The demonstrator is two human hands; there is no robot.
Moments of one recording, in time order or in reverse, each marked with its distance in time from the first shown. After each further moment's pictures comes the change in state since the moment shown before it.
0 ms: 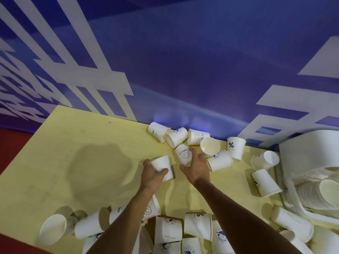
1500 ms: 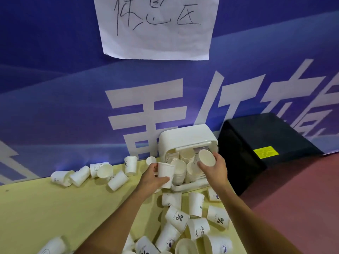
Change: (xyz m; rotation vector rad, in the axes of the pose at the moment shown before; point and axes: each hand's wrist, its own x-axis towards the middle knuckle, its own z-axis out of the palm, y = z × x) left_hand -0.244 0.134 0.267 0.279 -0.545 0.508; right_hand -0.170 0.280 -0.342 0.543 0.680 0.257
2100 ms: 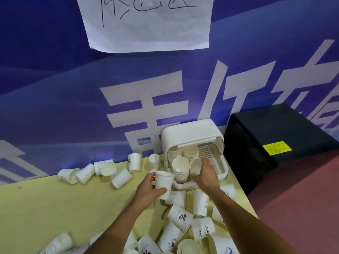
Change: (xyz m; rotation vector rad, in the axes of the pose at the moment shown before) left_hand -0.015 -0.043 0.004 -0.008 0.016 -0.063; right_hand 0.009 0.038 0.045 -0.416 -0.273 -0.102
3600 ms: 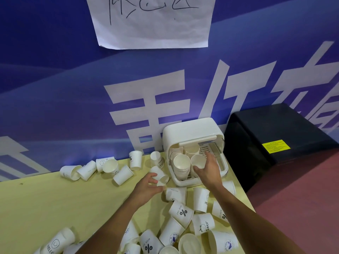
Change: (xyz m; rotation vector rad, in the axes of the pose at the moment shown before) left_hand -0.001 -0.009 -0.017 0.045 -0.085 -0.090; right_hand -0.011 -0.016 -0.018 0.170 0.064 0.035
